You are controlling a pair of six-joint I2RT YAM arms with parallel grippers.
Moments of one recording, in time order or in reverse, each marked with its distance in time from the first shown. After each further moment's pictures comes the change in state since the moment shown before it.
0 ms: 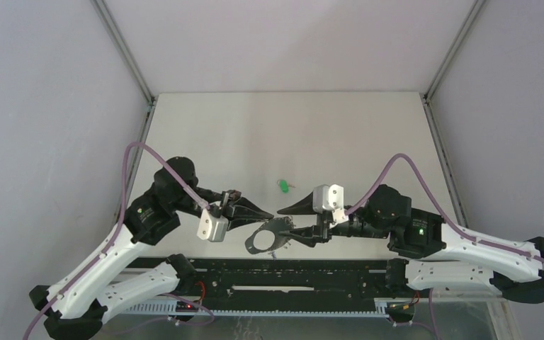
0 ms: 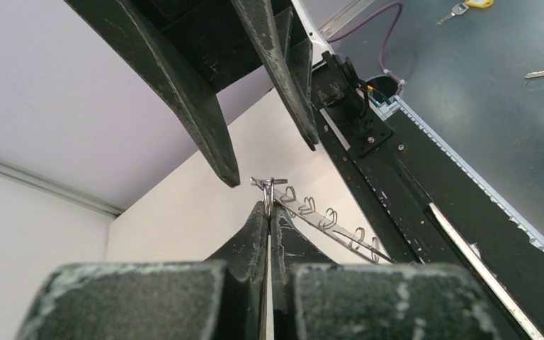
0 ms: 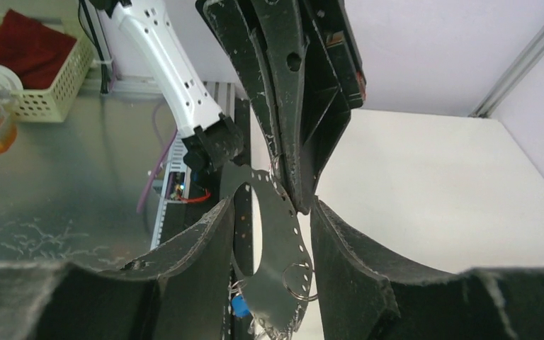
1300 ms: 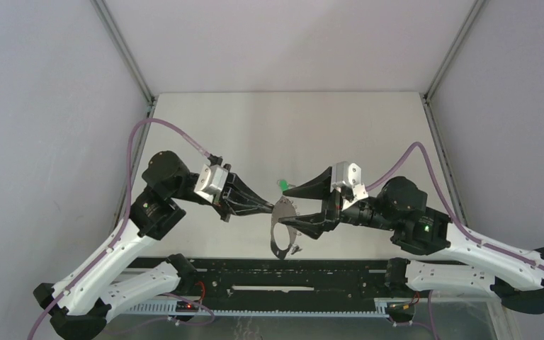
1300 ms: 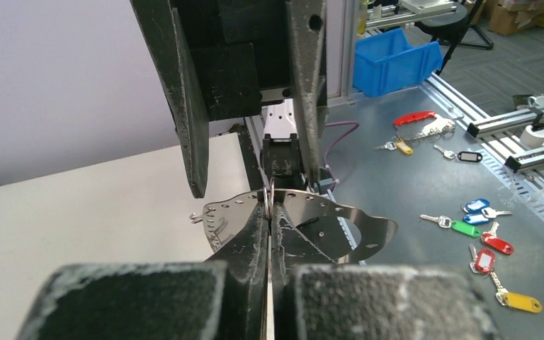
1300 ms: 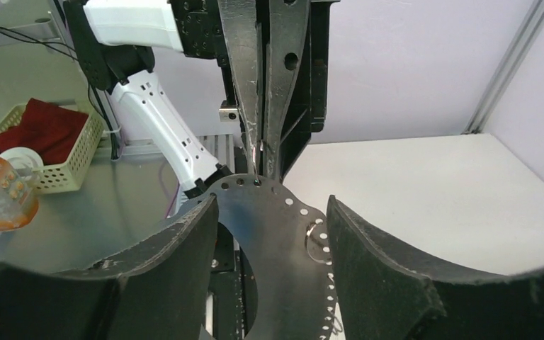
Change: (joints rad) left arm 0.044 0.042 -0.002 0.379 -0.002 -0.800; right arm -0.106 -0.016 0.003 0.105 -0.034 0.141
